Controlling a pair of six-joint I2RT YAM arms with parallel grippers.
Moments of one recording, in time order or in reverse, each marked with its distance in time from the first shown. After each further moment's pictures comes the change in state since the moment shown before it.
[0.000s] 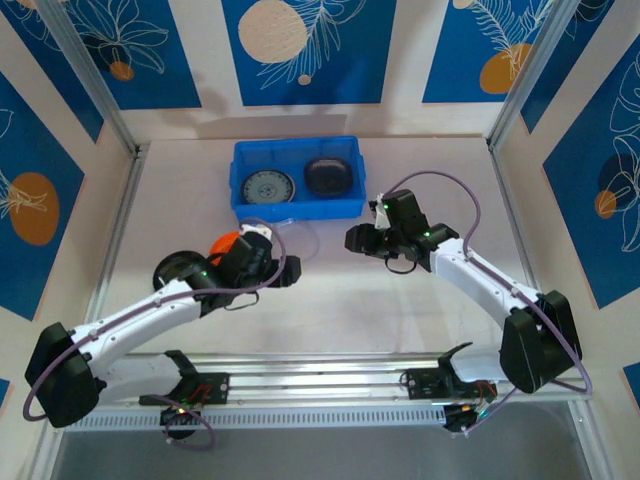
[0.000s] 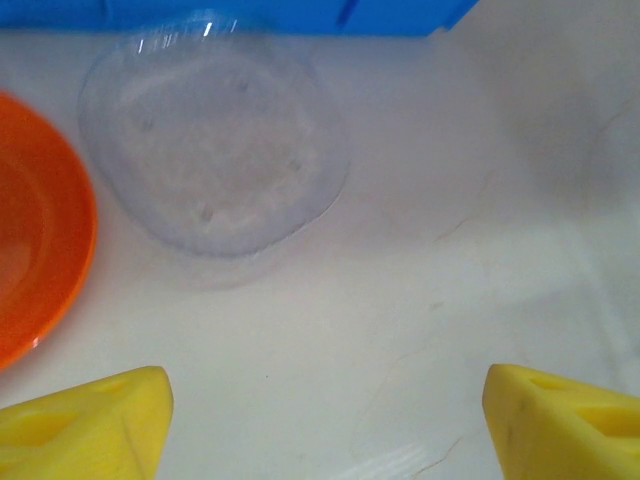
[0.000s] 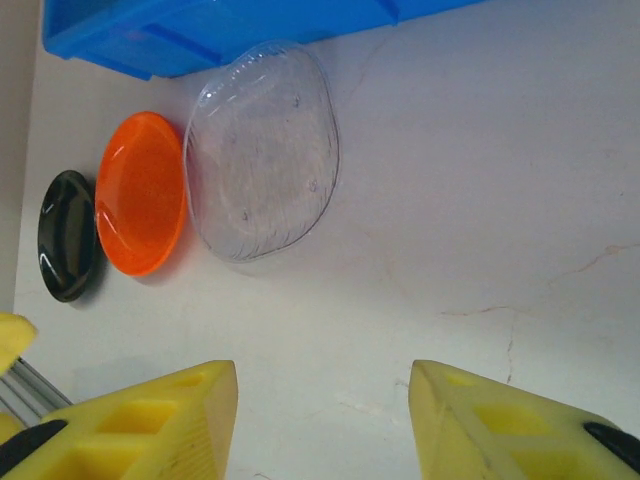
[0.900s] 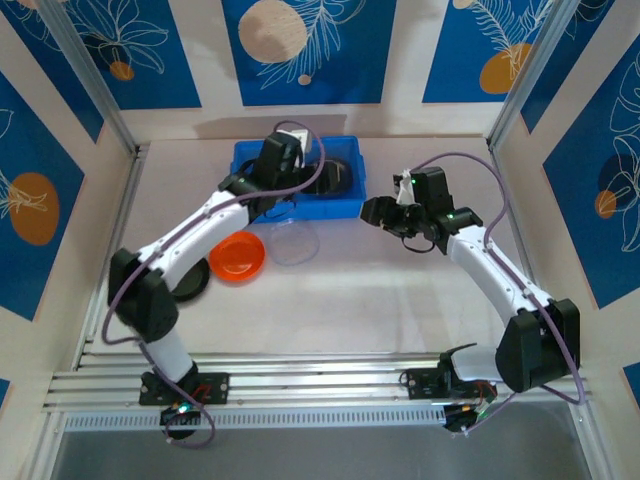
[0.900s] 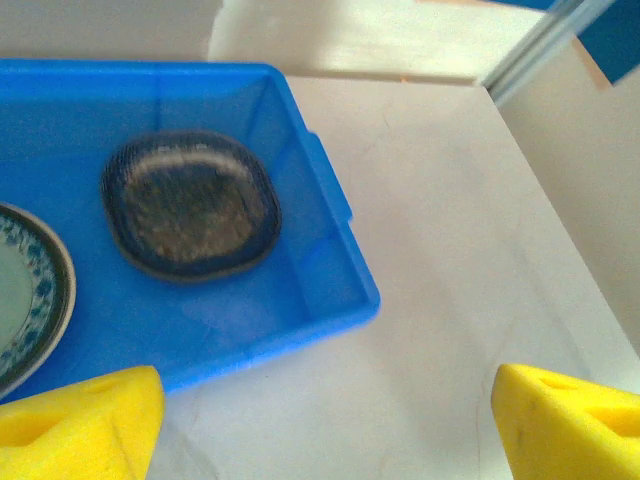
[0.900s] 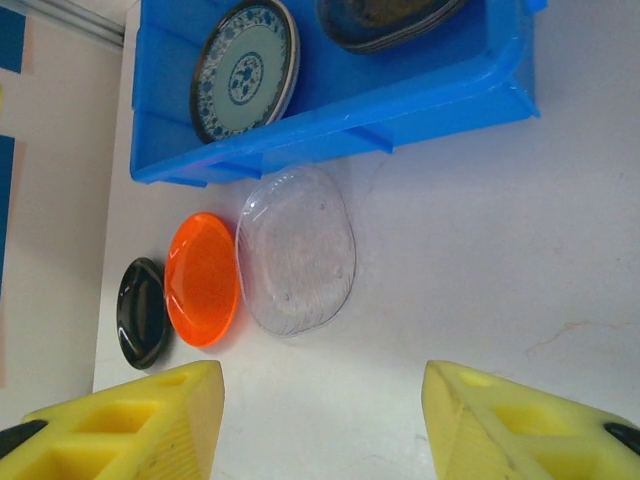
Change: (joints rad) left arm 0.169 0.550 0.797 -0.009 0.127 0.207; right arm -0.170 -0.019 0.123 -0.043 -0.112 0.023
